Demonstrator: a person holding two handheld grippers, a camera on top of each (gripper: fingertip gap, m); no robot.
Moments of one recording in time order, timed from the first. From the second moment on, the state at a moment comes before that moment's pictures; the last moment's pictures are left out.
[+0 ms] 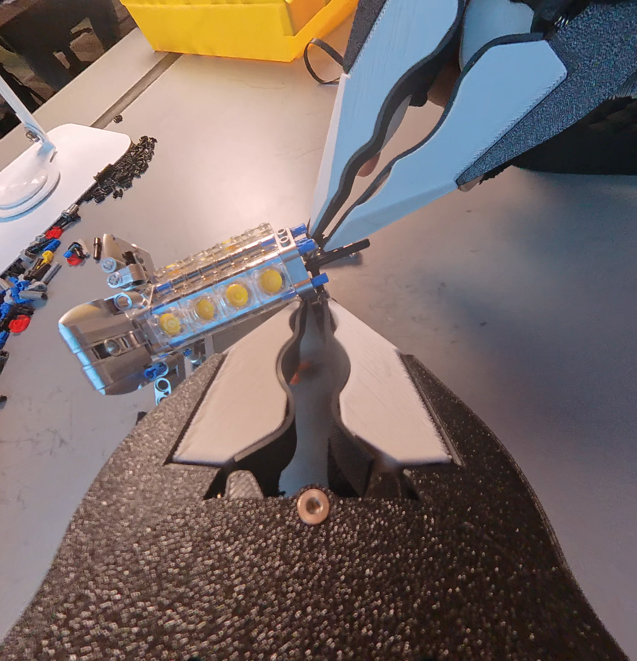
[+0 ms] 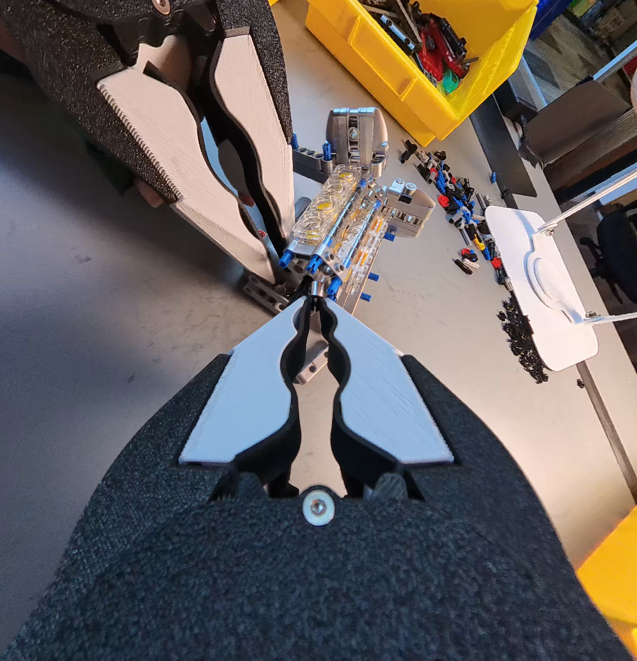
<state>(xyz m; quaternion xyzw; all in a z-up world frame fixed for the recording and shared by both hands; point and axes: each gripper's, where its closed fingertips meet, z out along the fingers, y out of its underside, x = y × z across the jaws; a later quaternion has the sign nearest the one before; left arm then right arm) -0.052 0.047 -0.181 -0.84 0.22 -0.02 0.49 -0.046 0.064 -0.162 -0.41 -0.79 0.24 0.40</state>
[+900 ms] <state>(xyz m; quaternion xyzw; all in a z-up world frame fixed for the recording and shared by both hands) -0.035 0.042 -0.184 -0.87 0.11 -0.01 0.47 -0.032 0.057 -0.161 -0.42 -0.77 0.25 0.40</state>
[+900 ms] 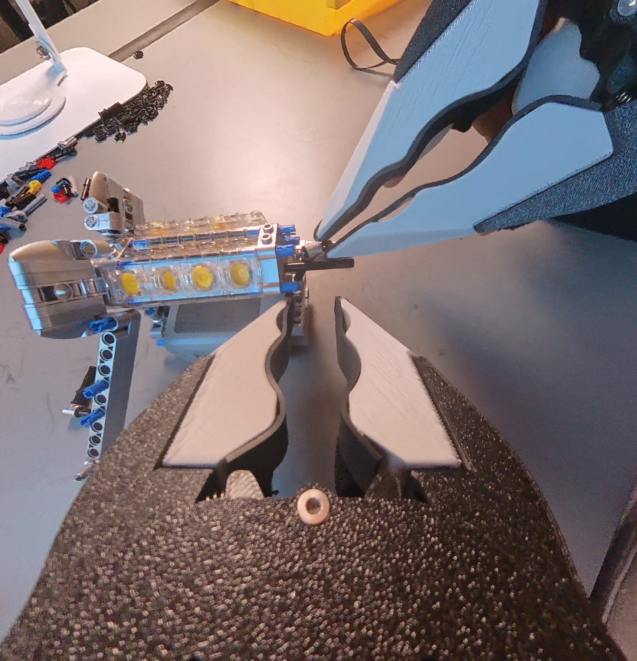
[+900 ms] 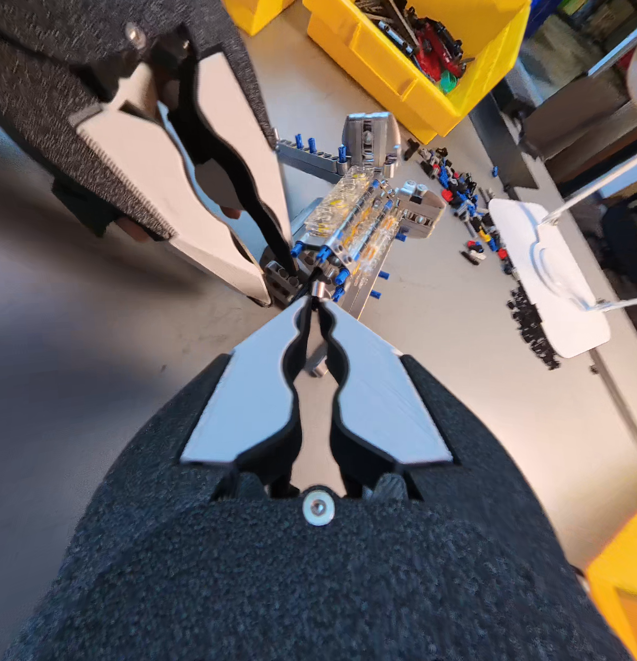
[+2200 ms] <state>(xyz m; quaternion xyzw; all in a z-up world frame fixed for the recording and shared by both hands) 0.007 0.017 -0.158 -0.82 0.20 -0.07 0.54 0.014 0.028 -0.146 -0.32 -0.83 0.31 0.33</state>
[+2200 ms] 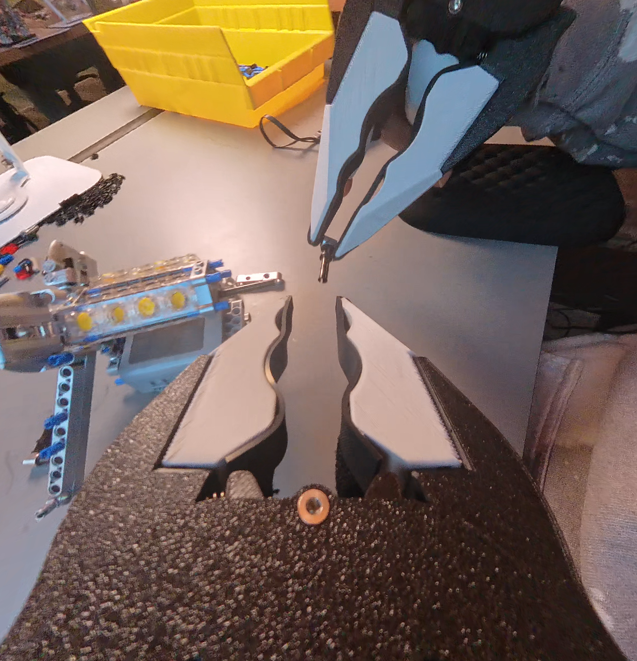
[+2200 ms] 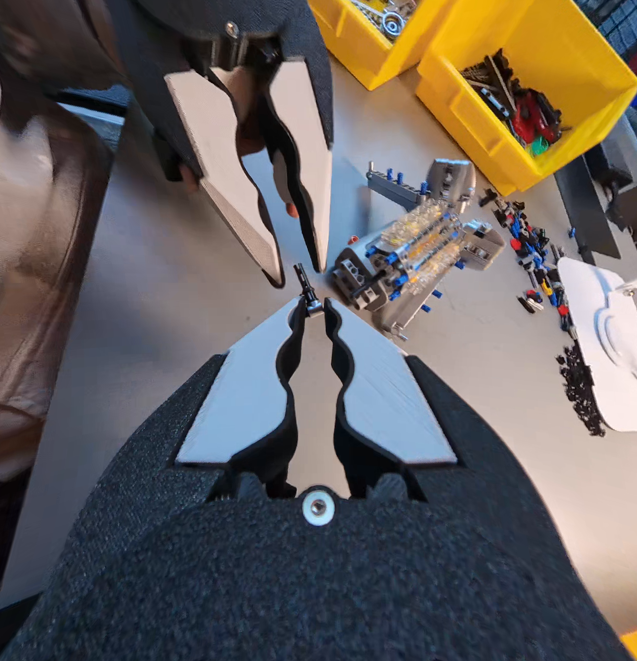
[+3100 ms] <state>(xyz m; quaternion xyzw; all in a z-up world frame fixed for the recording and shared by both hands) 0.021 0.005 -0.111 -0.73 0.18 -0.09 0.66 0.013 0.002 -0.101 -0.47 -0.63 0.57 0.25</state>
